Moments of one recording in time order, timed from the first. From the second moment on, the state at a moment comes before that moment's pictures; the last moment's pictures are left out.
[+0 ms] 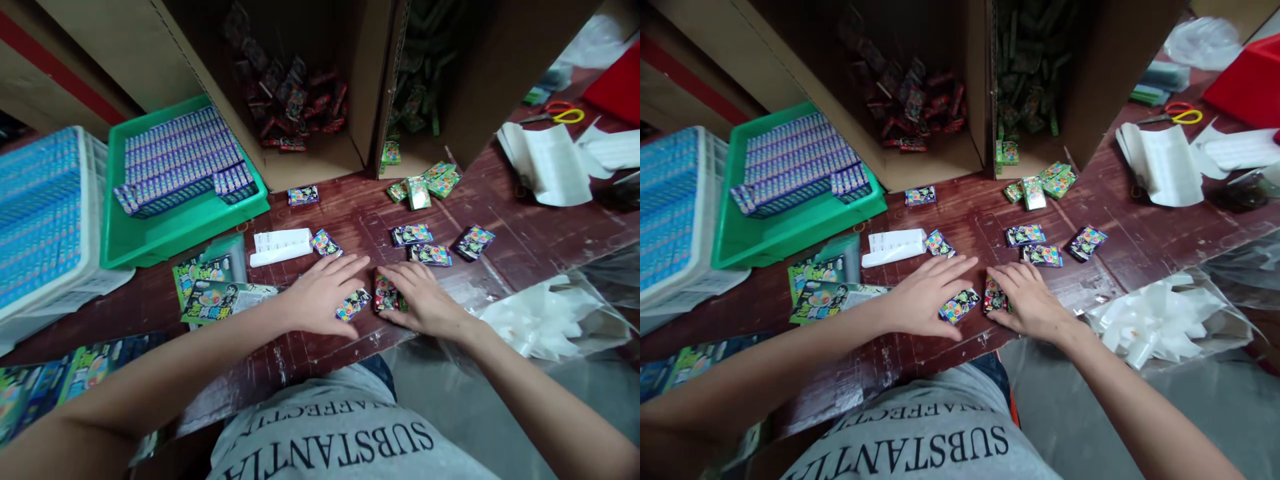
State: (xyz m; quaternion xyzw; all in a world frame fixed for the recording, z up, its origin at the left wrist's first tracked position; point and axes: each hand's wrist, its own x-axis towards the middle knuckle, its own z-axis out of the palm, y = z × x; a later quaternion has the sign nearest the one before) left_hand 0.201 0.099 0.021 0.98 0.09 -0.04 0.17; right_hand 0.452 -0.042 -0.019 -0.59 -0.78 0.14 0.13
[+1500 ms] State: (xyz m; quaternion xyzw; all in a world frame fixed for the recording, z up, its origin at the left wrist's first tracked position) left_hand 0.112 0.052 -0.005 0.91 0.35 0.00 0.21; right_hand 0.402 0.003 -0.019 -0.47 -0.85 0.21 0.13
